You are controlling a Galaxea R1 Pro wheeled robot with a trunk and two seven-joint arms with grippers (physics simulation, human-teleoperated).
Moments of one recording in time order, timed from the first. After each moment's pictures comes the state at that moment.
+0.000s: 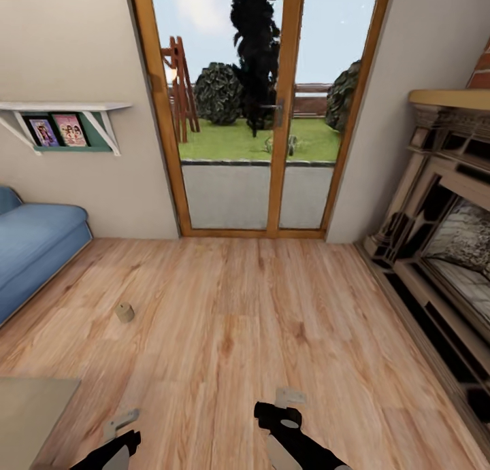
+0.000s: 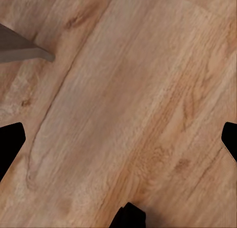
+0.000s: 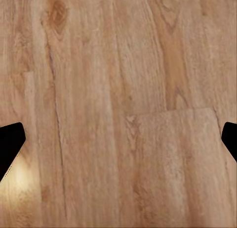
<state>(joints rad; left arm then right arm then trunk) -0.53 0.09 -0.17 -0.14 0.57 0.00 0.32 -0.52 0.17 0.72 -0.40 -0.79 -0.01 -0.44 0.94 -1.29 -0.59</state>
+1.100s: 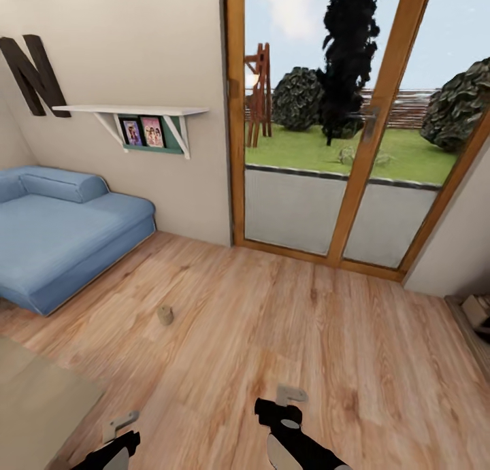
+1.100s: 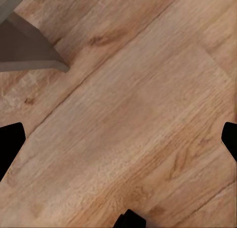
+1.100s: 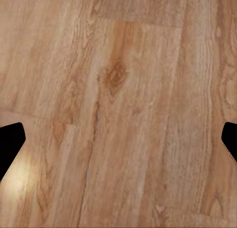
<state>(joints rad) -0.53 0.09 -0.18 -0.13 0.56 -0.03 0.32 -0.52 0.17 0.72 -0.40 -0.78 -0.05 -0.44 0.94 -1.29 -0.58</state>
